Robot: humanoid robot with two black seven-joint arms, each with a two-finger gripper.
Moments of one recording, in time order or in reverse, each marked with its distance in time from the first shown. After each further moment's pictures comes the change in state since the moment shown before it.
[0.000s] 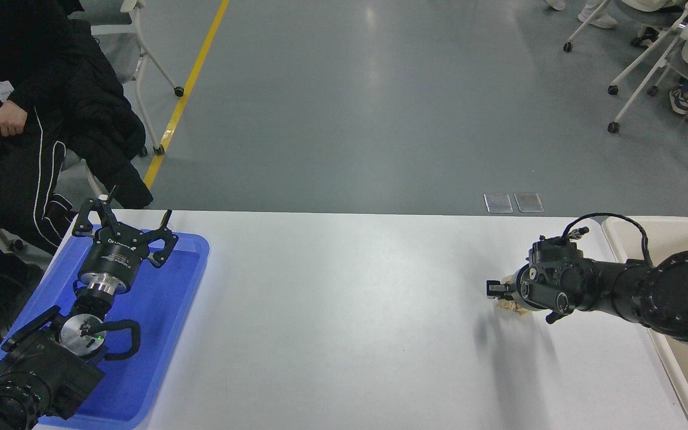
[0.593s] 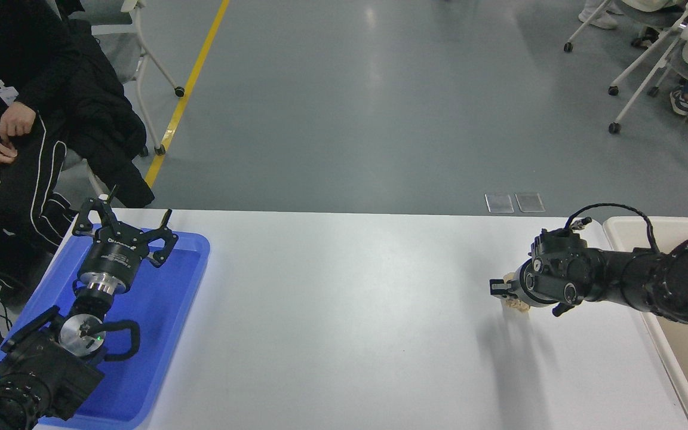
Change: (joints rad) left arm 0.000 0.000 0.000 0.000 0.000 0.000 0.000; right arm 0.191 -0.114 -0.008 0.275 -0.020 0.020 0.001
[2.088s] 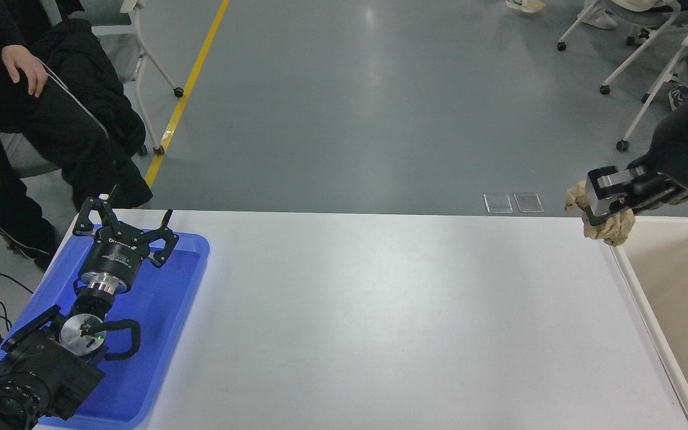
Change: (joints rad) left arm 0.000 0.000 0.000 0.000 0.001 0.000 0.001; right arm 1.358 -0.392 -0.344 0.909 0.139 0.508 0.000
